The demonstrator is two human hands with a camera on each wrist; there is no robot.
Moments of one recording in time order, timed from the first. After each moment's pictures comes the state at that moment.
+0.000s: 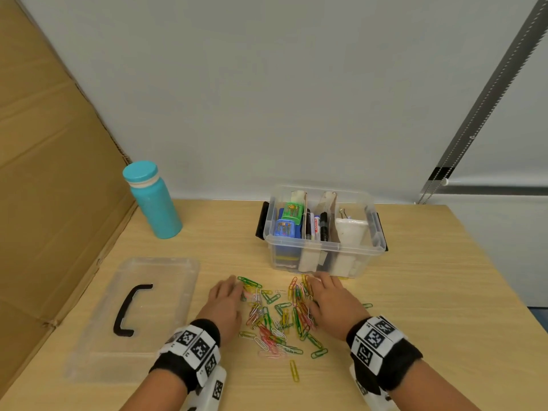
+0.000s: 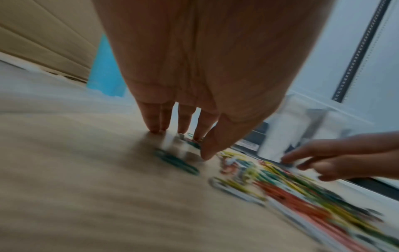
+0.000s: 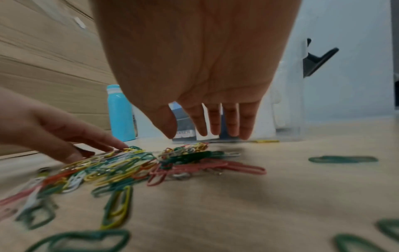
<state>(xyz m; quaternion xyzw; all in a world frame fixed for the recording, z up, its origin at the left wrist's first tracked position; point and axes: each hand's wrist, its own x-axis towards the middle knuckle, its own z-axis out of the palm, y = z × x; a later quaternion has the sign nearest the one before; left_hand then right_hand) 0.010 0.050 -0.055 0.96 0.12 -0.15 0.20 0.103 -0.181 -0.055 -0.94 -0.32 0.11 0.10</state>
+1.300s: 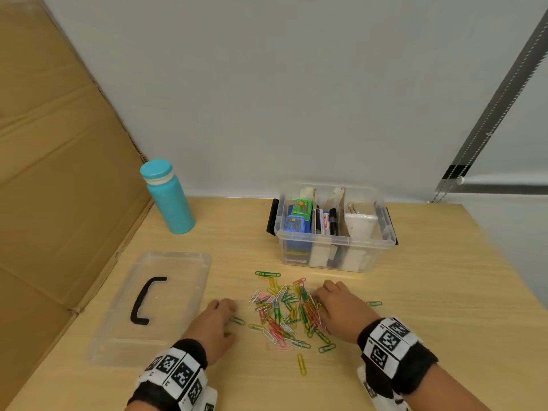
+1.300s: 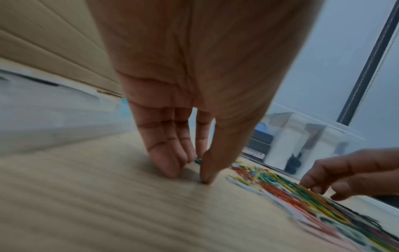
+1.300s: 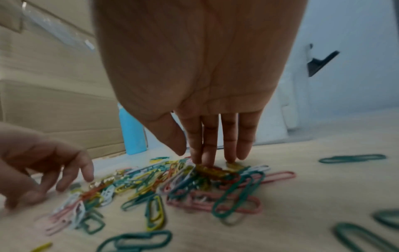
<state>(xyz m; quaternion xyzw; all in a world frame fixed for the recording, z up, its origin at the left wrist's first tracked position) -0.041 0.061 -0.047 0.94 0.16 -0.15 0.26 0.093 -0.183 -0.047 -0.92 -0.35 0.15 0.11</state>
